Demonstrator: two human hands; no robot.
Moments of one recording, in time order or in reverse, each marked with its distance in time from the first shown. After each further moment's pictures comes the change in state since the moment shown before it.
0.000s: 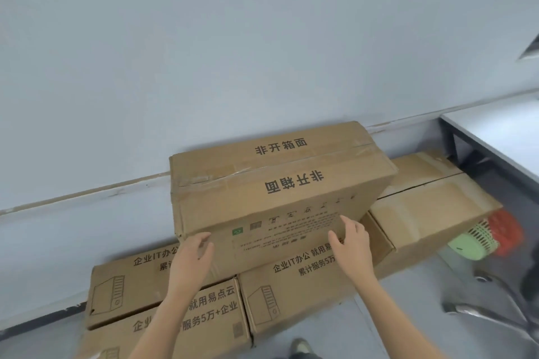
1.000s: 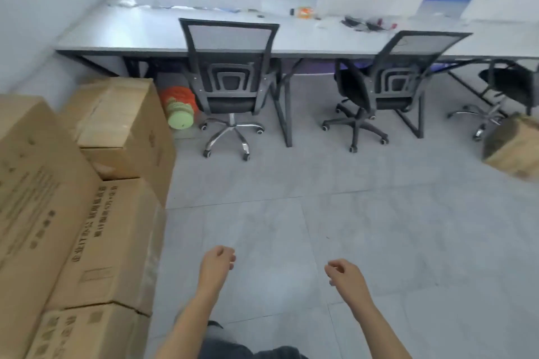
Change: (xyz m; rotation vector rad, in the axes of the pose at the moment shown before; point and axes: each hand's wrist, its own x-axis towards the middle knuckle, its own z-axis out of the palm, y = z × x) left_hand -0.374 -0.040 0.069 0.098 -1.265 0.262; right_hand -0.627 0.132 0.102 0.715 0.755 1.129
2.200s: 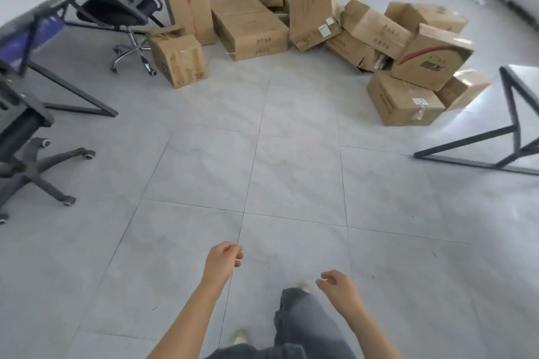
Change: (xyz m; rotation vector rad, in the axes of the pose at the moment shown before) left_hand -0.113 0.122 0.600 0.805 -1.075 0.259; right_hand -0.027 0.269 -0.320 0.665 0.707 0.784
